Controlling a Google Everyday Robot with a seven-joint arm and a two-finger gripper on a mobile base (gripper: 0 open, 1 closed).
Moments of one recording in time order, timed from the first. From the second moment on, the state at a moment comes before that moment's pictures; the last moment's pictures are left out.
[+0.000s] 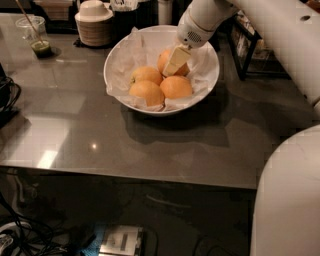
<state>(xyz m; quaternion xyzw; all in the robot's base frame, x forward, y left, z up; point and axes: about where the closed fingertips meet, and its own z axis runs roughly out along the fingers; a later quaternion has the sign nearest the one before) 0.708 -0.057 0.921 -0.60 0.74 0.04 0.29</state>
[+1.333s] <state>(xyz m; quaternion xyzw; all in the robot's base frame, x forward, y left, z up) 0.709 -0.050 0.912 -0.59 0.75 0.06 0.28</state>
